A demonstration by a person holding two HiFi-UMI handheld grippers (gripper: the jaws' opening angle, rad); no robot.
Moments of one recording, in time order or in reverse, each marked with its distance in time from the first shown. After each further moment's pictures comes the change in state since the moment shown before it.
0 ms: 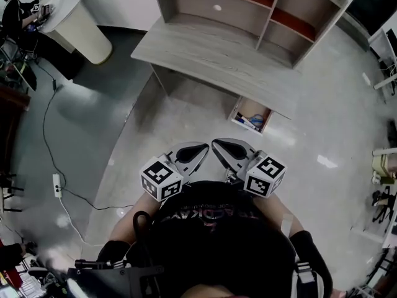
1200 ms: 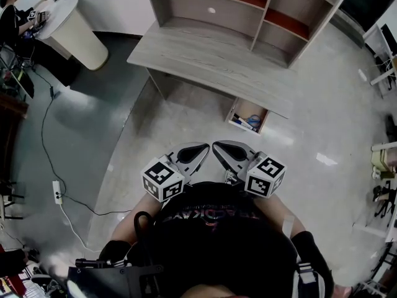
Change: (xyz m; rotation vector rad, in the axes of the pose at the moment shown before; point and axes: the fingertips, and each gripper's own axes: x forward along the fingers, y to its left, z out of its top) left arm 0.007 -0.003 0.004 0.004 -0.017 -0.020; right arm -0.009 -0.004 -0.004 0.020 0.010 -0.030
